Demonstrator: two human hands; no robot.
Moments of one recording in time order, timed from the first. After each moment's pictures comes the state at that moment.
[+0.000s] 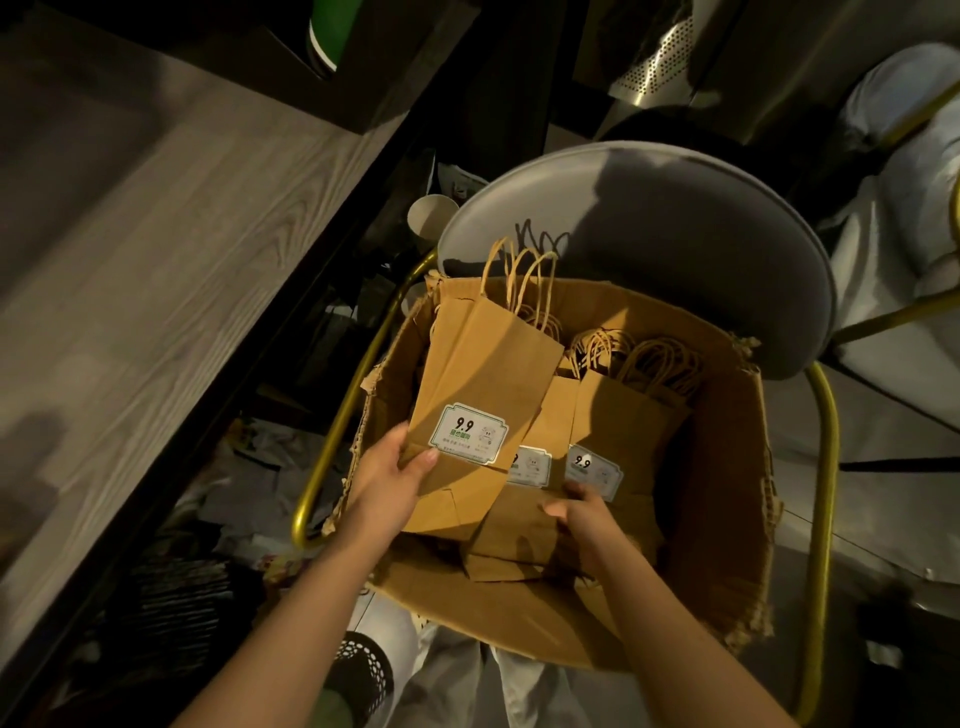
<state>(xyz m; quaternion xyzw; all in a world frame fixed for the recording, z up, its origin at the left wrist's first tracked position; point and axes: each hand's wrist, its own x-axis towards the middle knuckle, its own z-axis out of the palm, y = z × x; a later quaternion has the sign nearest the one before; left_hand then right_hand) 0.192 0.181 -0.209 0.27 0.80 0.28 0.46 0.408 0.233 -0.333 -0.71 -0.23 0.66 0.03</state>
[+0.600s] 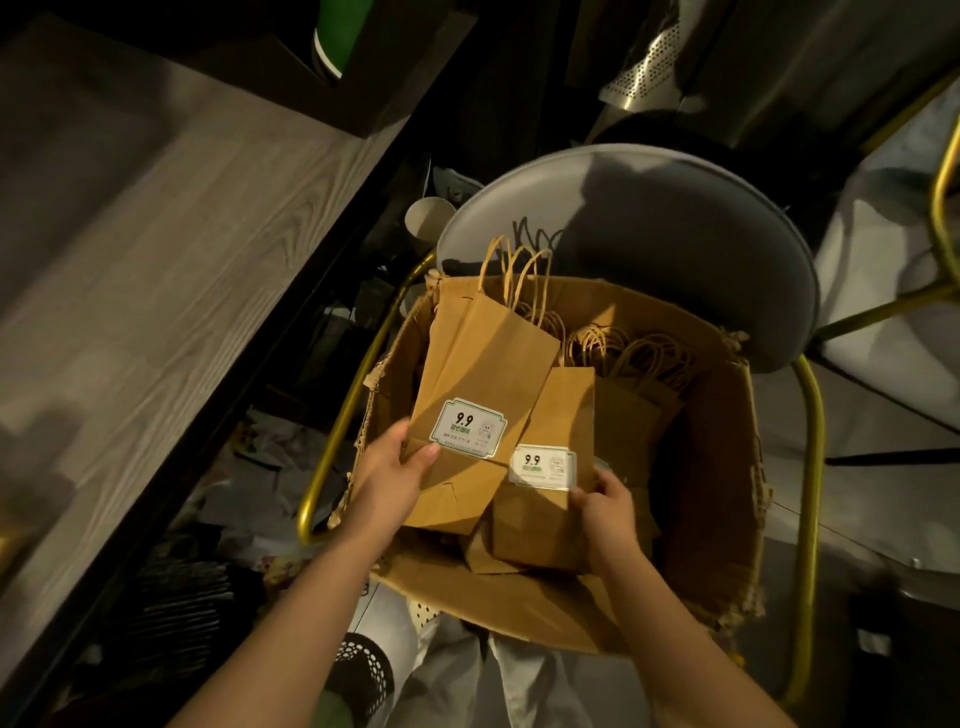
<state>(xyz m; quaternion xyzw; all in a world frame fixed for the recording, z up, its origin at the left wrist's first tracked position) 0.190 0.179 -0.211 0.27 0.81 0.27 0.45 0.410 0.224 -0.295 -0.75 -0.25 0.58 0.16</state>
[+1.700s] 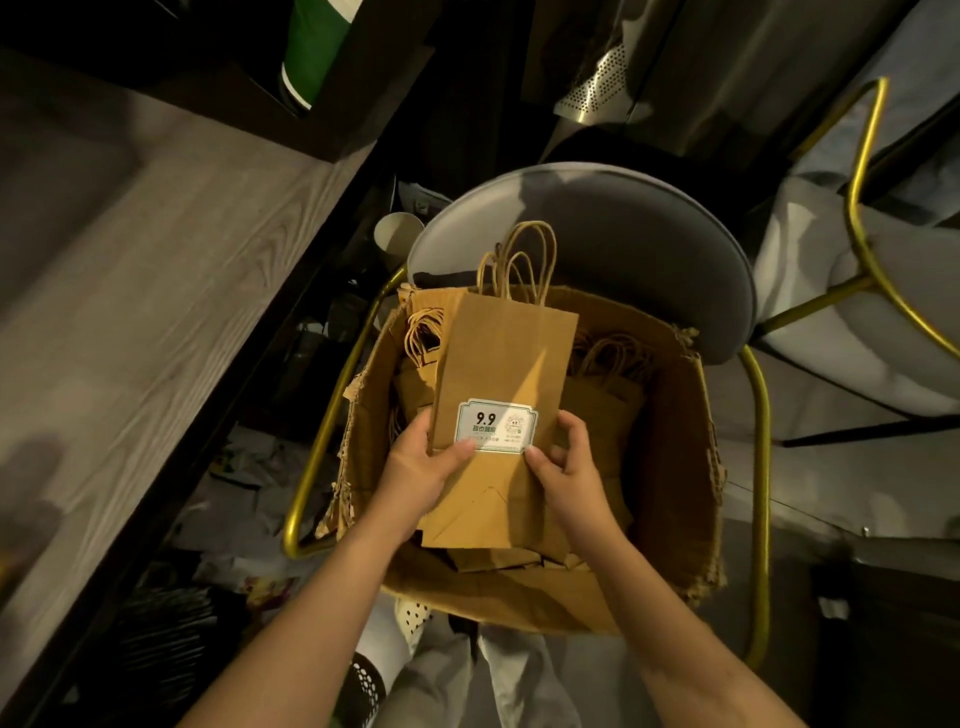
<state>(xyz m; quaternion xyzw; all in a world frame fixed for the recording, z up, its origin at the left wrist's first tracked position) 0.217 0.200 -0.196 0.28 0.70 0.35 0.56 0.387 0.231 -0.224 -0.64 -0.43 0.60 0.21</state>
